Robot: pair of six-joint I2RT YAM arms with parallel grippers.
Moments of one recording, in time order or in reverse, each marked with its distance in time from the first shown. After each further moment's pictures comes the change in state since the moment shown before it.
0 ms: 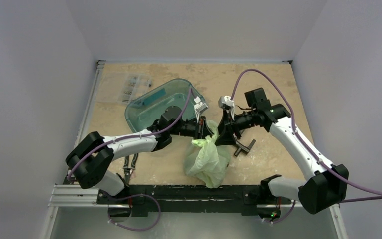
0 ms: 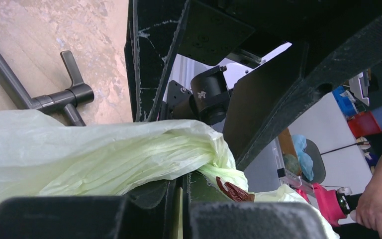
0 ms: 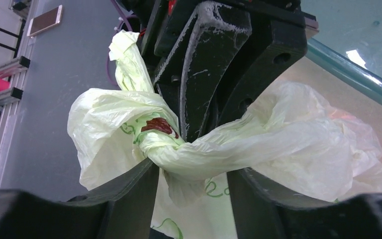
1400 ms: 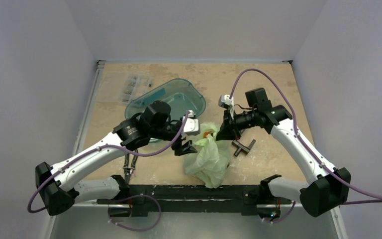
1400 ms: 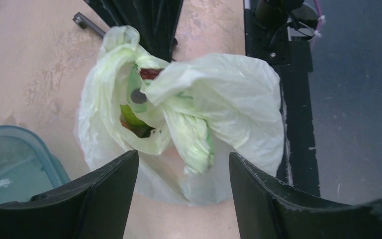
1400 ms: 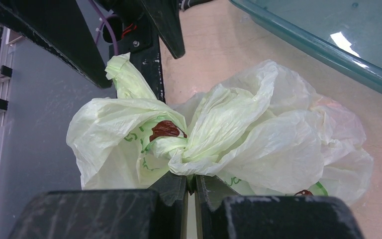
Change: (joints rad) left arm -0.008 -0.416 0.214 -1.064 -0.184 1.032; right arm 0.021 -0.029 -0.008 0.054 0.096 0.106
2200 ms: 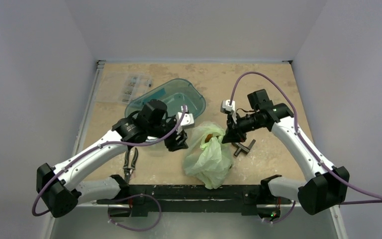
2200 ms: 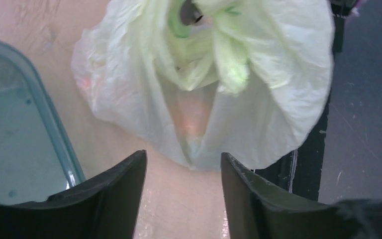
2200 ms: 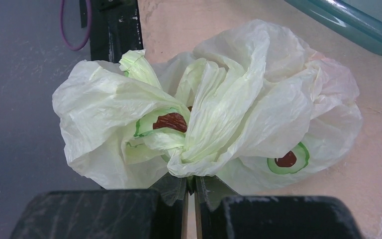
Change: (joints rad) left arm 0.109 0.054 -0.006 -0.111 -0.093 -0.036; right arm -0.046 0.011 0.009 -0.182 0.103 -0.225
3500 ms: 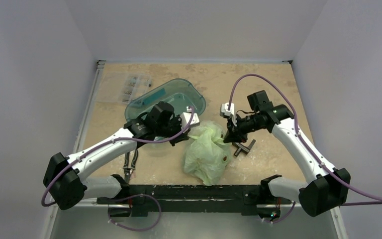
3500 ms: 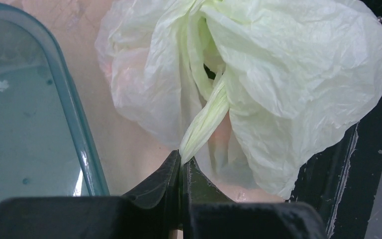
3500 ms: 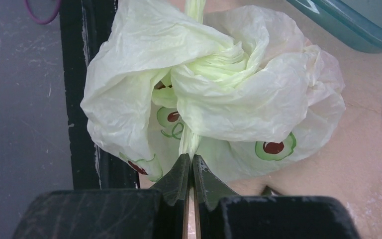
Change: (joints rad) left arm -0.047 0.089 -0.063 0.156 -0.122 0.010; right arm 0.012 -0.010 -0.005 0.000 0.073 -0.085
